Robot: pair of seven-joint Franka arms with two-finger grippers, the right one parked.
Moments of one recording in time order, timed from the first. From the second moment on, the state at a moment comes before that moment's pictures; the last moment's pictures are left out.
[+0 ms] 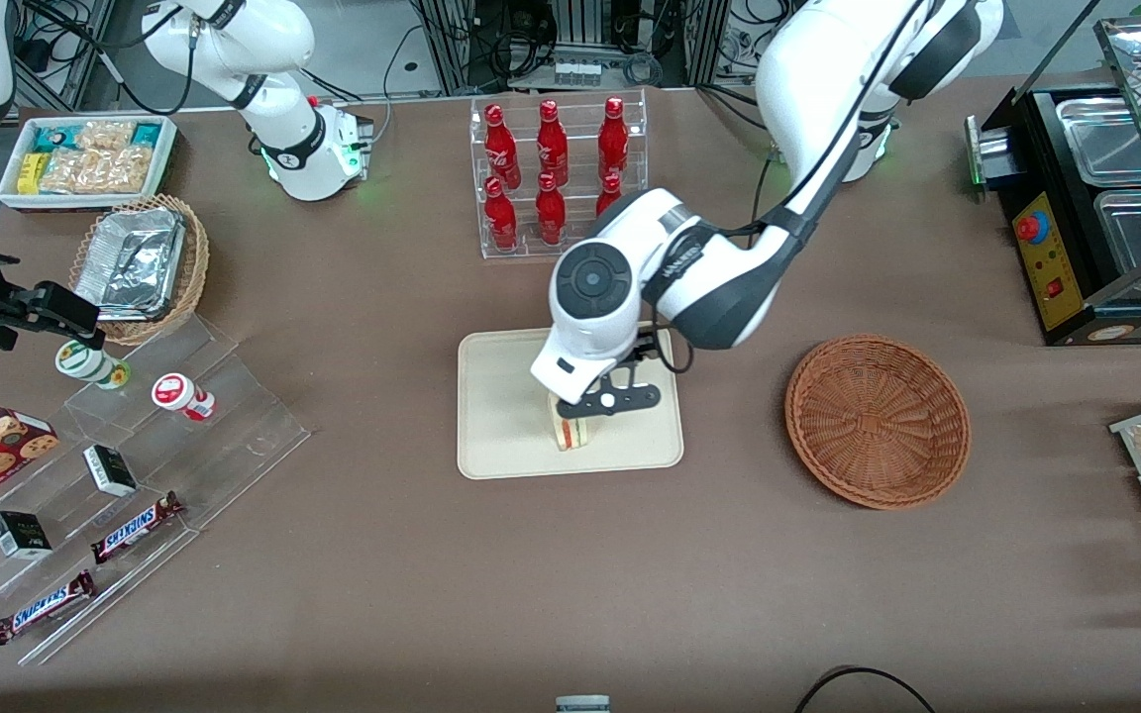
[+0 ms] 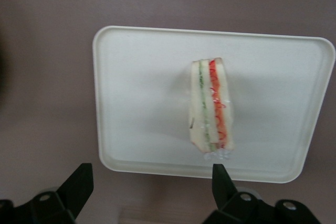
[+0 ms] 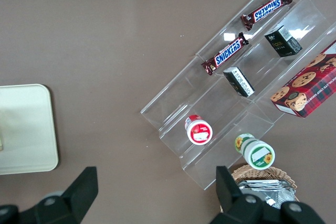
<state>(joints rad) -0.50 0.71 -0.30 -1.14 0.12 1.69 -0.88</state>
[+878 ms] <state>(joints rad) -0.15 0.35 -0.29 -1.50 0.06 1.58 -0.41</state>
